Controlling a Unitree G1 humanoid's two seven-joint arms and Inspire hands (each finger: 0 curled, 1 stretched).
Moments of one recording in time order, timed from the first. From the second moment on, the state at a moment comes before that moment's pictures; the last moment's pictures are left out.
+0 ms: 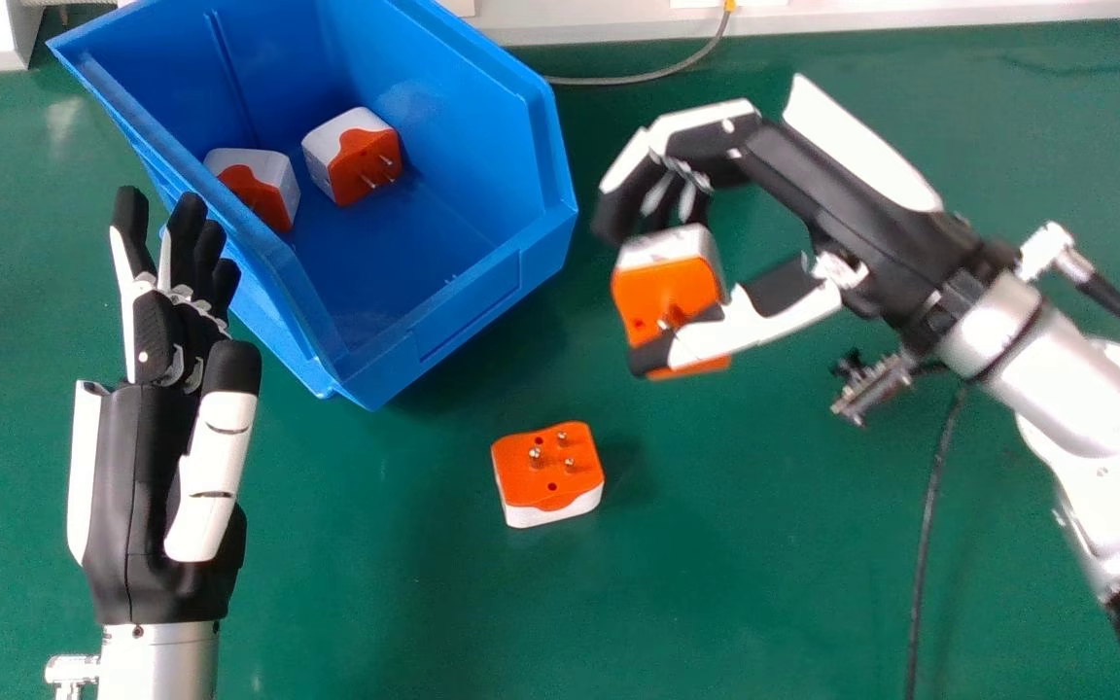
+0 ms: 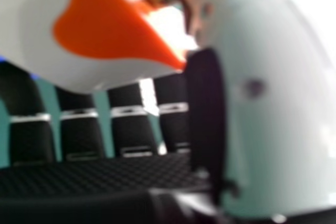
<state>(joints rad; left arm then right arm) 0.06 0.07 0.22 0.48 -0.33 -0.98 -0.42 -0.56 -0.39 0.15 0.49 -0.09 -0.72 0.43</state>
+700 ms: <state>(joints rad) 0.03 0.07 0.22 0.50 -0.33 -0.98 -0.42 -1.10 -0.12 0.16 0.90 -0.24 -0.77 0.26</state>
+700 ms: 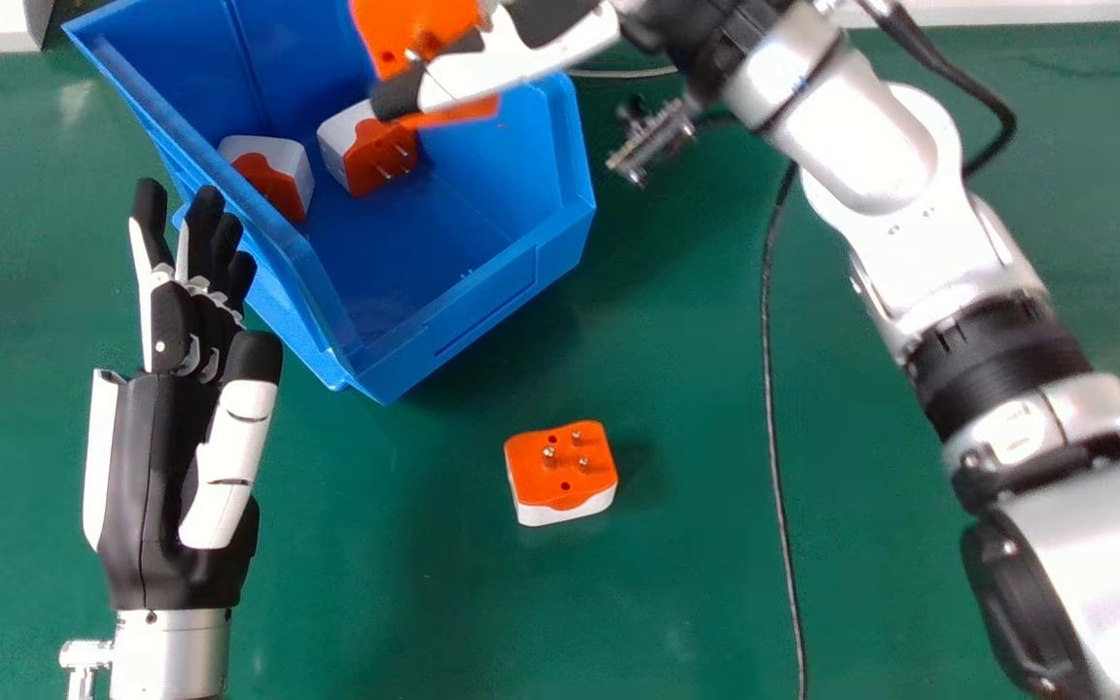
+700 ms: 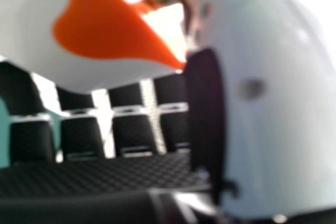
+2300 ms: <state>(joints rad) 0.02 0.08 0.21 0.51 -0.29 -1.00 -0.38 -1.29 -0.02 0.27 1.26 -0.43 -0.66 0.17</state>
